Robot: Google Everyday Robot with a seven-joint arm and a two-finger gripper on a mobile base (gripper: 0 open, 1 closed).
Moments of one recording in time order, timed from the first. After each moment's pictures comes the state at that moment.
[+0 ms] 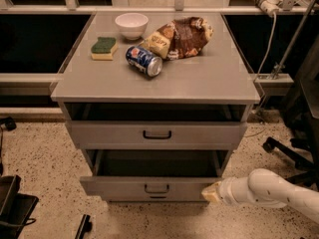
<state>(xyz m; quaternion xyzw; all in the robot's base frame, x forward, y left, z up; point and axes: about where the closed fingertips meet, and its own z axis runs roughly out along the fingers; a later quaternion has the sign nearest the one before) 0.495 -0.200 0.399 -0.39 0.86 0.21 0.26</state>
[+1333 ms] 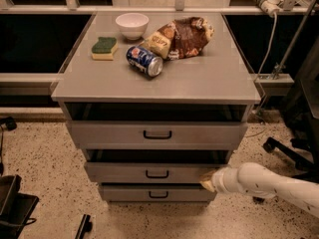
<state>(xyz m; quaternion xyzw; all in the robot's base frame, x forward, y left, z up) 0.552 -0.194 0.405 -0.40 0.85 0.13 0.31</state>
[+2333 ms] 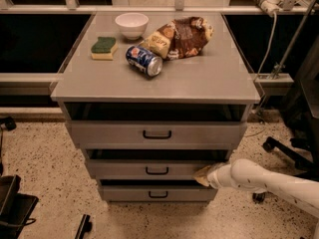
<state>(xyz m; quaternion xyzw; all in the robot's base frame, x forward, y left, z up) 0.587 -0.183 0.388 -0.41 0.84 0.13 0.33</state>
